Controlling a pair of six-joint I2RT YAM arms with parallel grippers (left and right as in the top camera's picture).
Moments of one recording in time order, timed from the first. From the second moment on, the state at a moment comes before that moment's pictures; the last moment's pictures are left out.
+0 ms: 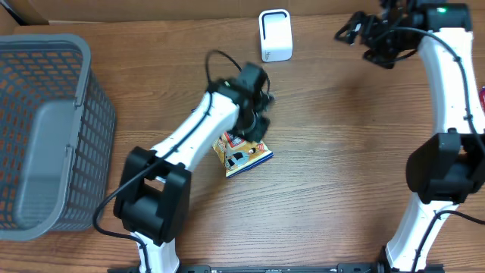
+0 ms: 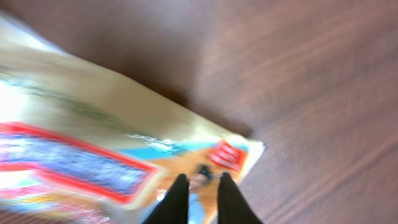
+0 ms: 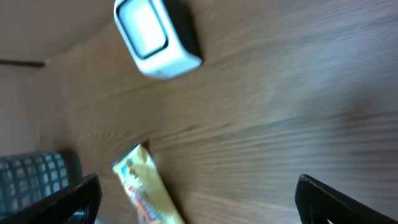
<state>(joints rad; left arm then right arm) -0.46 1.96 1.54 -0.97 0.14 -0.05 -0.03 2.14 2.15 -1.15 -0.53 0.34</state>
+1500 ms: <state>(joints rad) -0.33 1.96 1.33 -0.72 0.42 -0.70 0.18 2.18 1.95 -1.21 -0.53 0.34</state>
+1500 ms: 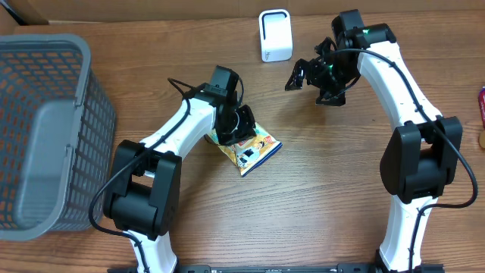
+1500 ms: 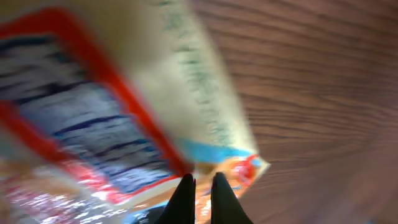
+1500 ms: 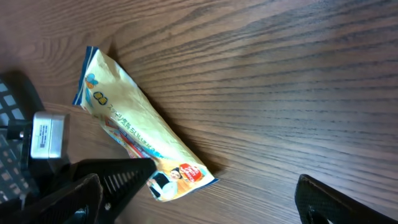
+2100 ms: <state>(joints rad) -0.08 1.97 1.52 -0.78 0.24 -0.45 0.18 2.18 1.95 -1.16 -0.46 0.32</state>
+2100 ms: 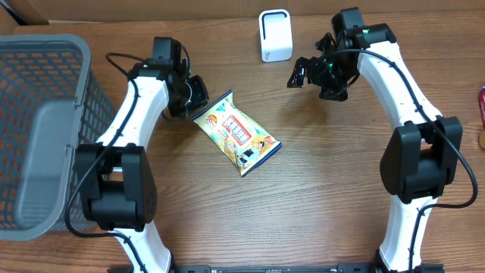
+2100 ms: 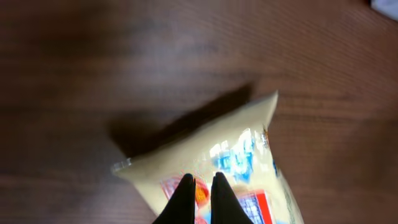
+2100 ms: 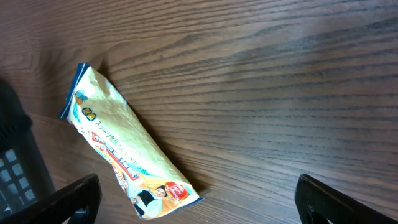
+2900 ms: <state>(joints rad) -0.28 2.12 1.52 -1.06 0.23 -0.34 0.18 2.18 1.95 -1.25 -0.47 0.31</state>
